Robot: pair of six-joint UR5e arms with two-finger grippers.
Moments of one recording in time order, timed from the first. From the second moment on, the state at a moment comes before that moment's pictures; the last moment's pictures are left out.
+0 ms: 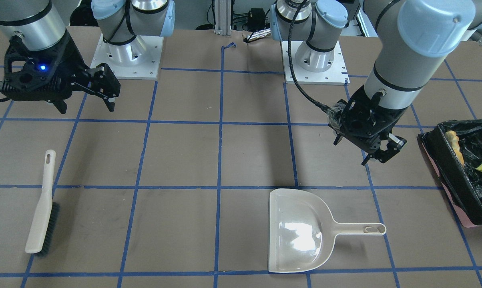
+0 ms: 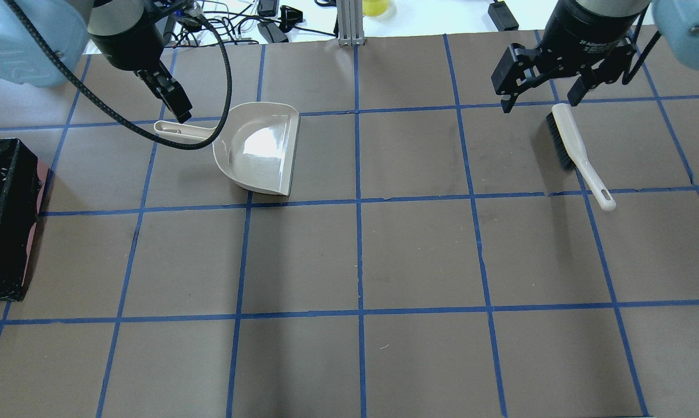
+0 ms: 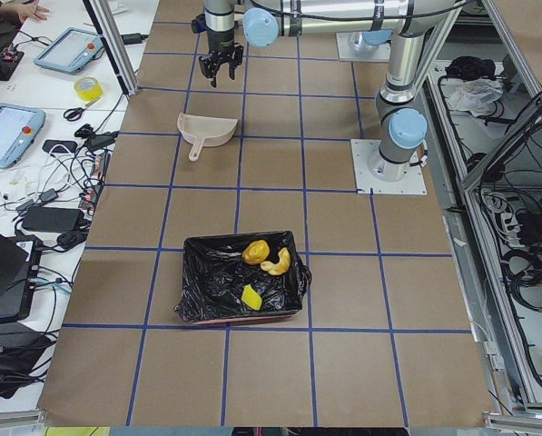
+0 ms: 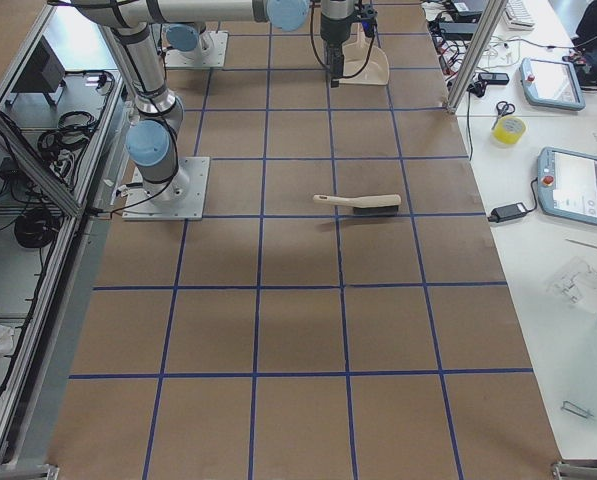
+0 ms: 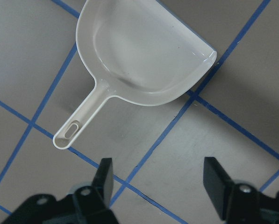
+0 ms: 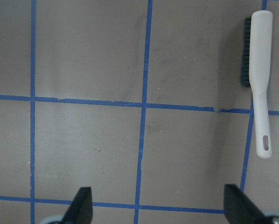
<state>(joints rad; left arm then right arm) -1.54 -1.73 -1.46 -1.46 1.63 0.78 1.53 -1.53 1.50 -1.57 -1.56 -0.11</state>
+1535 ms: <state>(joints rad) -1.55 -1.44 -1.64 -1.57 1.59 0.05 1.53 -1.53 1.50 -1.57 -1.56 -0.11</state>
